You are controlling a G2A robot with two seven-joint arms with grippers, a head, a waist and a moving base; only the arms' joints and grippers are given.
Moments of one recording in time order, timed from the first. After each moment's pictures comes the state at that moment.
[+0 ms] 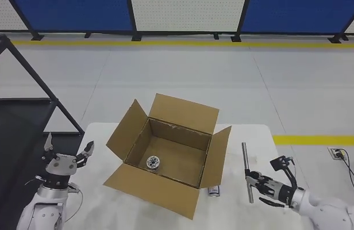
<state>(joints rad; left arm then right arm) 1.23 -1.22 -1.80 -1.59 -1.22 0.04 -0.61 -1.20 -1.23 1.76 -1.60 -0.56 -0.51 1.04</state>
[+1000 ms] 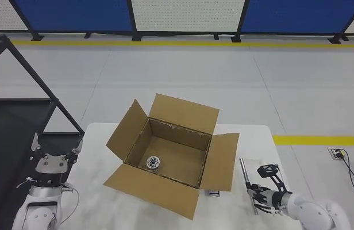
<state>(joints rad) 1.23 -1.23 -1.82 -1.60 -1.29 0.03 -0.52 -1.19 -1.20 1.66 -1.56 -0.81 -0.34 1.09</state>
